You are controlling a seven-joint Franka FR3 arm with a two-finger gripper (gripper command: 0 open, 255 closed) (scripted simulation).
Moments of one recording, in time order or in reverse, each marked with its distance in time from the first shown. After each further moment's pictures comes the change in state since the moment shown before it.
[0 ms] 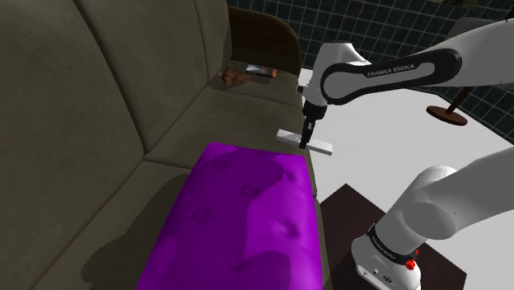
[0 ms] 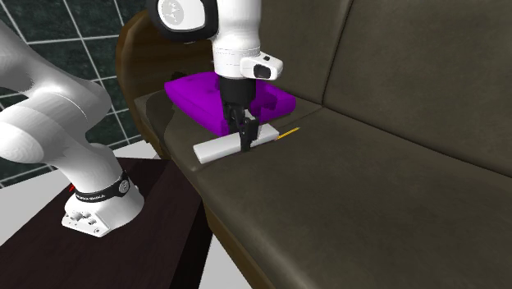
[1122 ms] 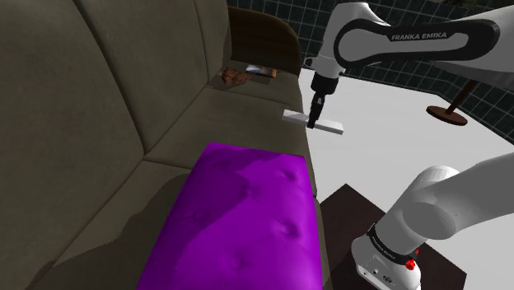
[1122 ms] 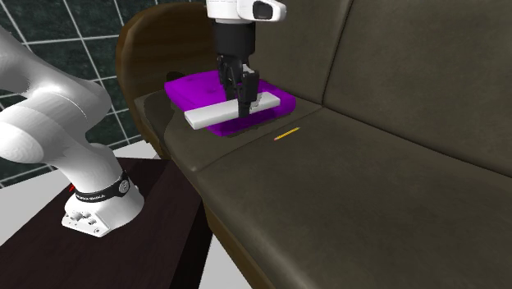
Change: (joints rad) arm -0.001 -0.062 -0.003 0.182 -0.002 -0.245 0.000
